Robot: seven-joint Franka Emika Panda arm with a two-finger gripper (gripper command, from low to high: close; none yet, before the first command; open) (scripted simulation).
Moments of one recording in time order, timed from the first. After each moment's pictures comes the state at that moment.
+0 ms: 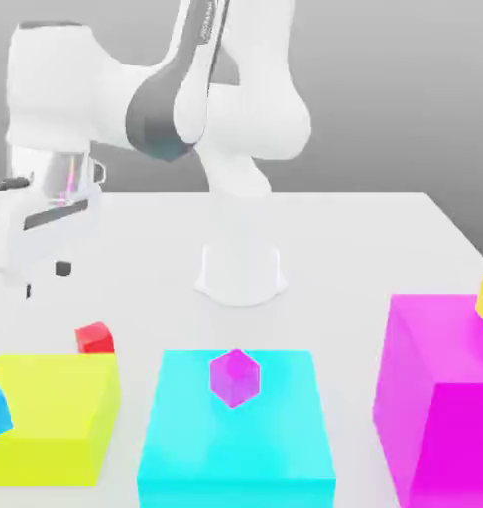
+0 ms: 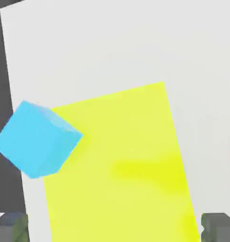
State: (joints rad) arm -0.71 -0.23 0.06 -2.82 0.00 2.77 2.11
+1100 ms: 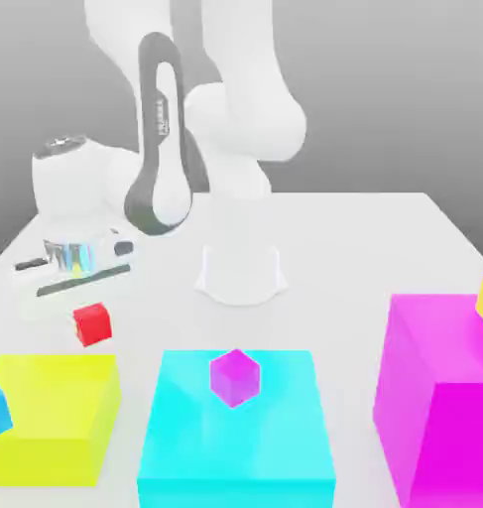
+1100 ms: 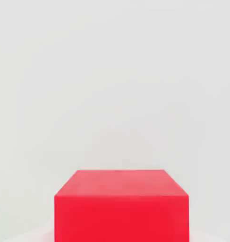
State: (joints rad) arm -0.81 -0.05 0.01 -2.96 0.00 2.91 2.51
